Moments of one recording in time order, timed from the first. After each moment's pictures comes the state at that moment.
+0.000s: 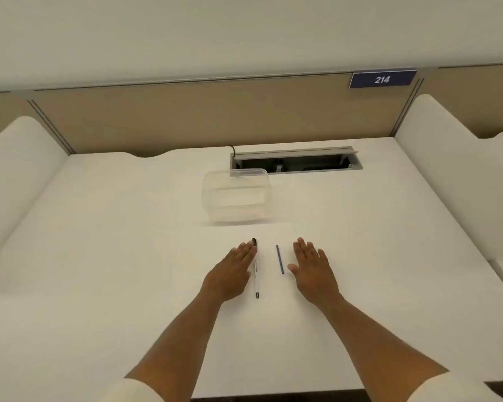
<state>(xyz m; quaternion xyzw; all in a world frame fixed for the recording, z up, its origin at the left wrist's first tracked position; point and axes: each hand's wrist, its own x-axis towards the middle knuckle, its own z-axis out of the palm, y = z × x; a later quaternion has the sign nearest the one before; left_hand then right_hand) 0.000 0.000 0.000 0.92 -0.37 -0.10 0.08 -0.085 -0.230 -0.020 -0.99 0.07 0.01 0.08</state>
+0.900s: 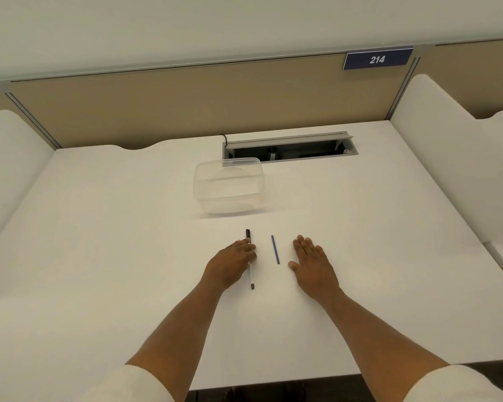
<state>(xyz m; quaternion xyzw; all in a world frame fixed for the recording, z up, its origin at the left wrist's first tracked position) 0.008 -0.016 0.006 0.91 -0.41 -0.09 0.05 -0.095 -0.239 -0.036 -0.99 0.09 0.05 0.13</state>
